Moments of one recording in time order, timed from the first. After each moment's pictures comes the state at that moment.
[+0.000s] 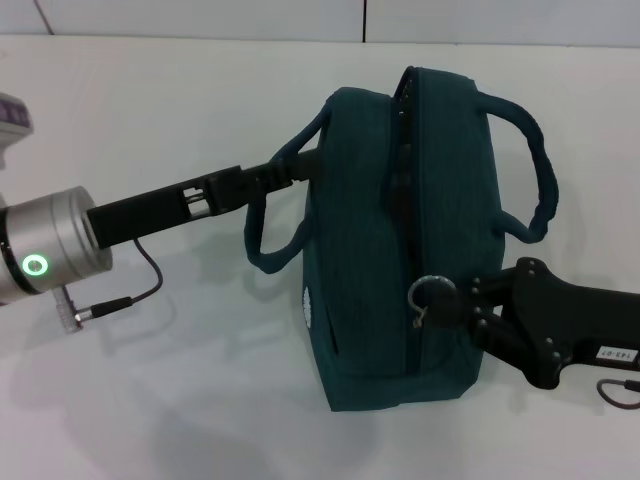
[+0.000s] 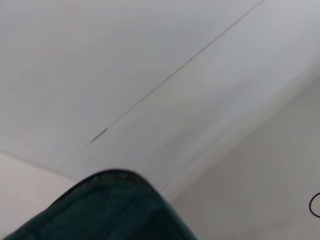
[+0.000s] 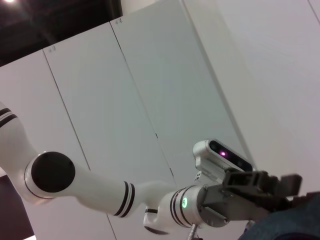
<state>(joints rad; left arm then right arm) -0.48 -2.08 0.70 0.45 1.68 1.74 -1.78 0.47 1.99 -1.54 -0.39 -1.07 -1.72 1.14</state>
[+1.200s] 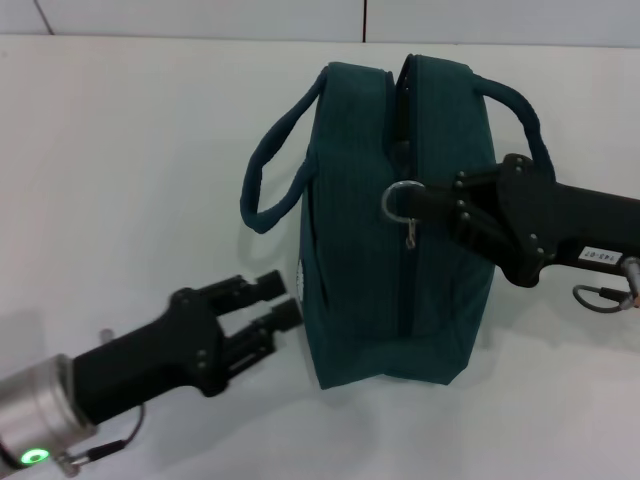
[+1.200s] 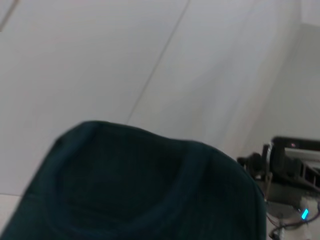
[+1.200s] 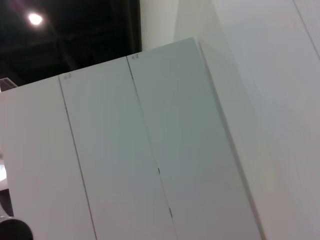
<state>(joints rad) -0.27 -2.09 0.76 0.23 1.65 1.79 -1.02 0.58 2.01 -1.40 -0.40 -1.08 -1.73 1.15</state>
